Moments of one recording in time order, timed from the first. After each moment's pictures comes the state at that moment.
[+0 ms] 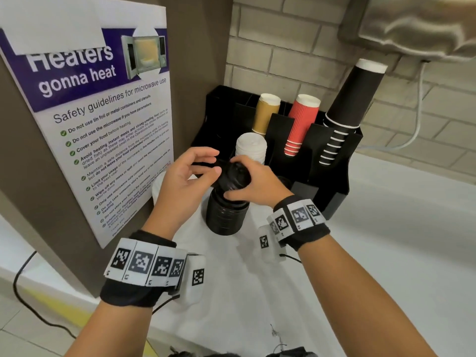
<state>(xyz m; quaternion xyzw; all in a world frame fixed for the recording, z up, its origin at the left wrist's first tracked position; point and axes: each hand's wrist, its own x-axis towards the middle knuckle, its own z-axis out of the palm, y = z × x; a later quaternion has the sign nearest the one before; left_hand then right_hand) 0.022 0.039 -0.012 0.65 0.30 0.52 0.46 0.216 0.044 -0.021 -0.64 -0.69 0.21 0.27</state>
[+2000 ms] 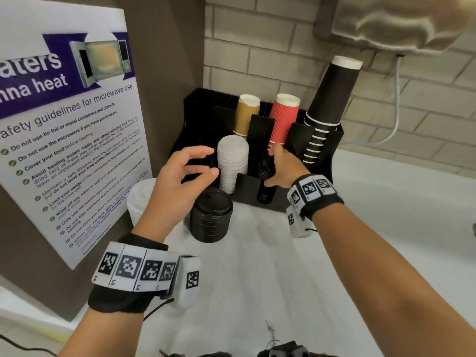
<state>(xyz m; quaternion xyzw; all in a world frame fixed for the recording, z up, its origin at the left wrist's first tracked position) 0.046 0.037 0.004 0.68 0.32 0.48 0.46 0.322 0.064 -0.009 -0.77 -0.62 0.08 0.13</state>
